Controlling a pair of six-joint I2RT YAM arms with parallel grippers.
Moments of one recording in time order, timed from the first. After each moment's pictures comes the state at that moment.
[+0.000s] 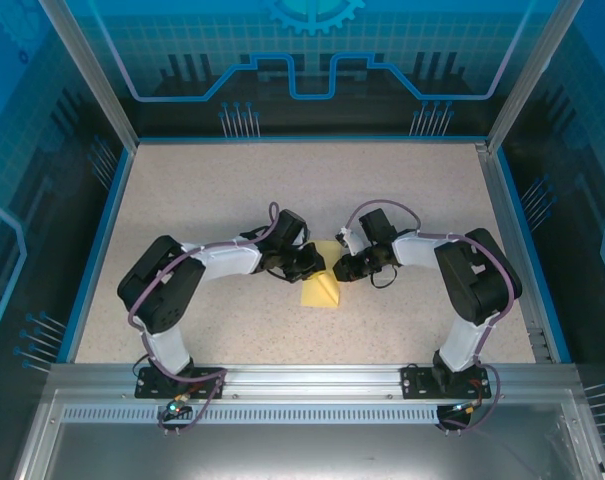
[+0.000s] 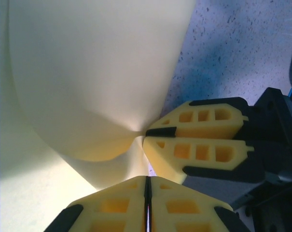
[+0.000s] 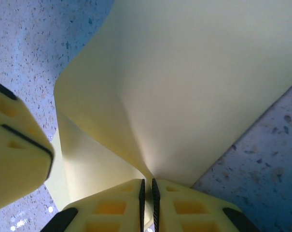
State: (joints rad) left arm -0.63 1.80 0.98 -0.13 0.46 -1.07; right arm 0.42 1.78 0.87 -0.27 -0.59 0.09
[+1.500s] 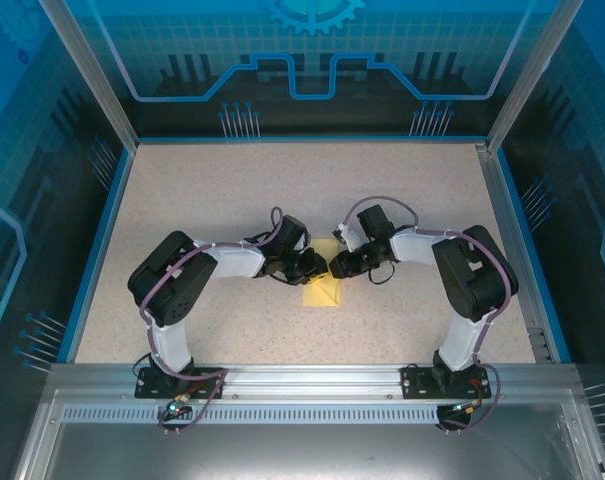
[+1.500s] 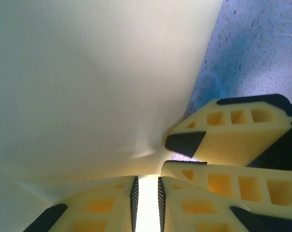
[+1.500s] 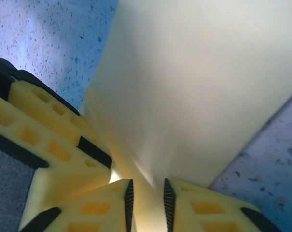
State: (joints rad) left arm -0.63 1.86 0.94 0.00 0.47 -1.08; right arm 0.42 1.80 0.91 -0.28 -0.61 0.08
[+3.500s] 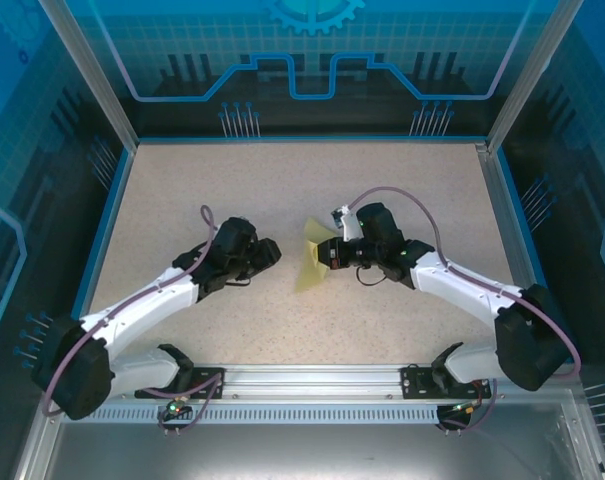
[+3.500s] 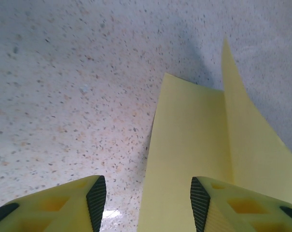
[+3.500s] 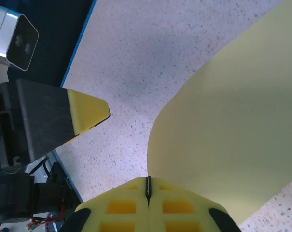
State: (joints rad) left arm -0.55 1.17 0.74 -0.38 0.00 -1.02; right arm 0.63 1.35 0.82 -0.11 -0.44 0.59
